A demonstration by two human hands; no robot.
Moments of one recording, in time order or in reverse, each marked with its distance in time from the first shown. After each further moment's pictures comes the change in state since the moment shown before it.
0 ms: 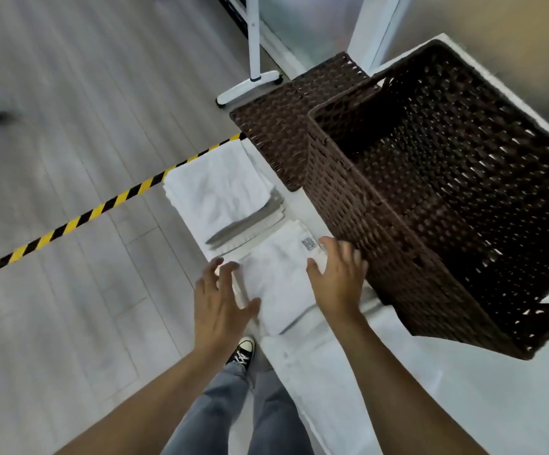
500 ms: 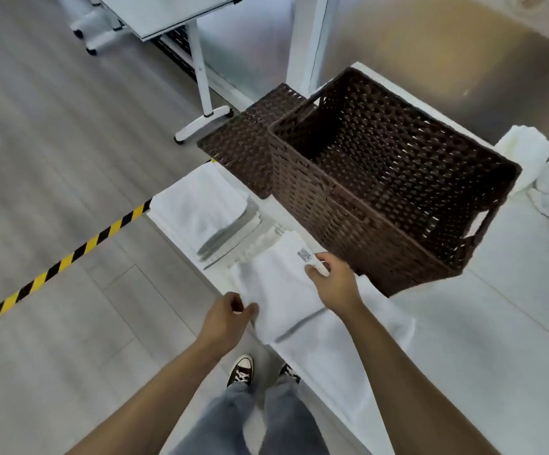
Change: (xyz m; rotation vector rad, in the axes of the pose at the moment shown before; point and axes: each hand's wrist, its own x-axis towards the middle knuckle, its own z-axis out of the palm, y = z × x) left_hand -0.025 -0.003 -0.037 -0.395 -0.446 -0.135; right_hand -0.057 -0.006 -0.071 0.541 -0.206 0.350
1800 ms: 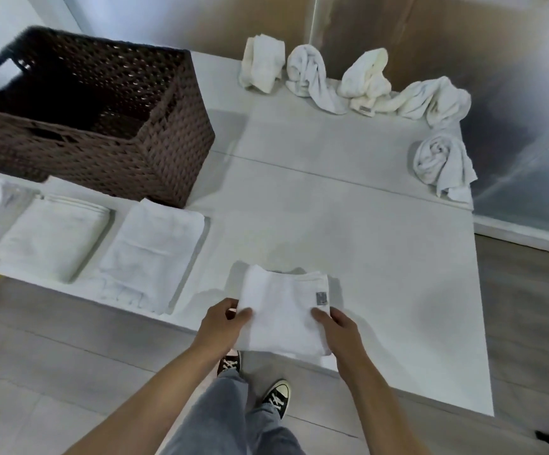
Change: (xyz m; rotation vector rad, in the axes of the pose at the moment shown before) left_hand -0.237 -0.018 0.368 0.264 -0.344 0.200; right_hand -0.351 0.370 -0.210 0.833 0.348 0.630
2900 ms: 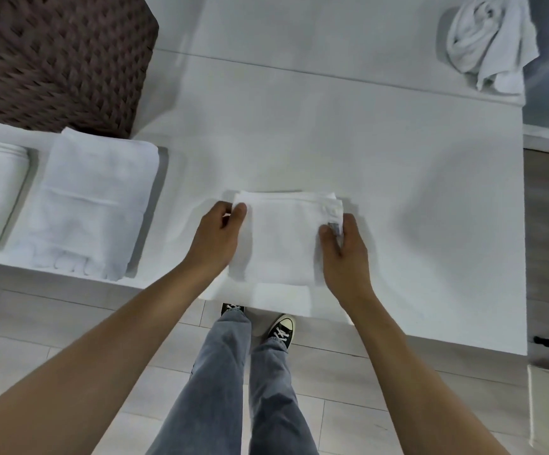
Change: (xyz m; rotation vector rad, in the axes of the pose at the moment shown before) left_hand 0.090 0.027 0.035 0.047 0.044 0.197; right_hand 0.067 0.009 0.006 -0.263 0.139 -0.474
